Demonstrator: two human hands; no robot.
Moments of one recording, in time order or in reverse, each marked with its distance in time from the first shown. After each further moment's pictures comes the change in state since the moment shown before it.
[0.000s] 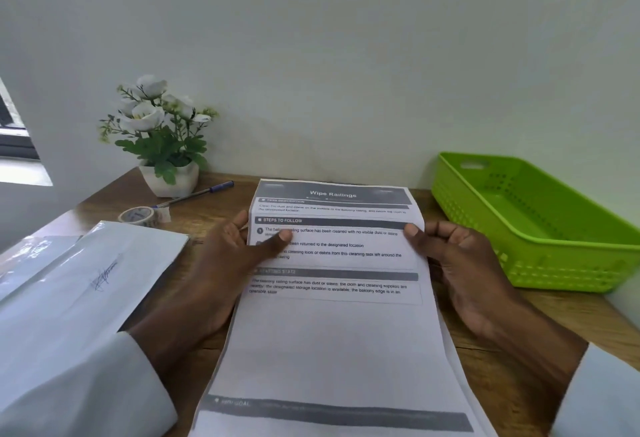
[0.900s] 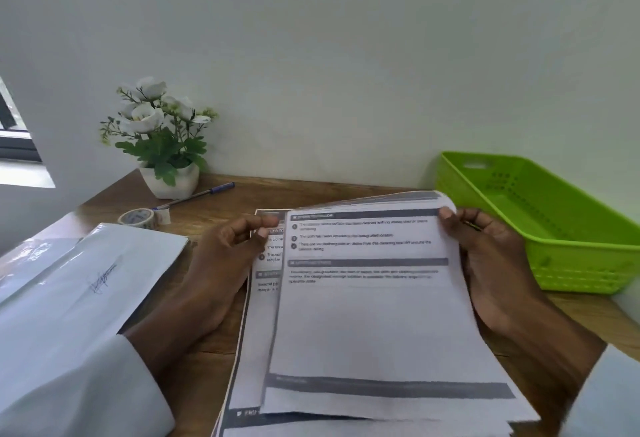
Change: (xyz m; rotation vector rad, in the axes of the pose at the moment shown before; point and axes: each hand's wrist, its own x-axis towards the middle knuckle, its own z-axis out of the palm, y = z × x) left_hand 0.000 0.002 0.000 0.231 0.163 -0.008; right_hand 0.006 -0.007 -0.013 0.141 0.162 -0.073
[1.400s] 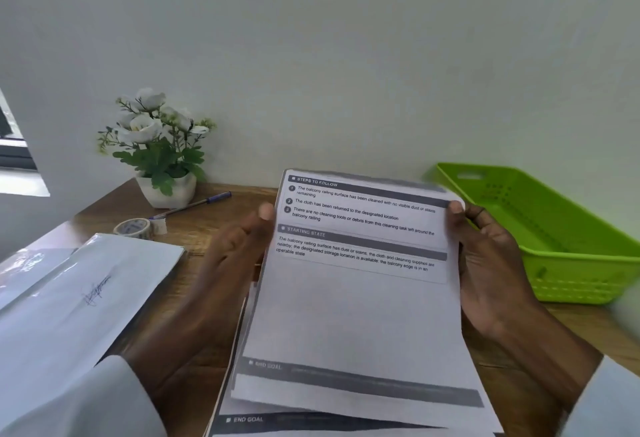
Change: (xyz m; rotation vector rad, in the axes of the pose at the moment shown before) left_hand -0.012 0.014 0.009 -0.134 -0.240 0.259; right_hand -0.001 -0.010 0.011 0.185 -0.064 -0.047
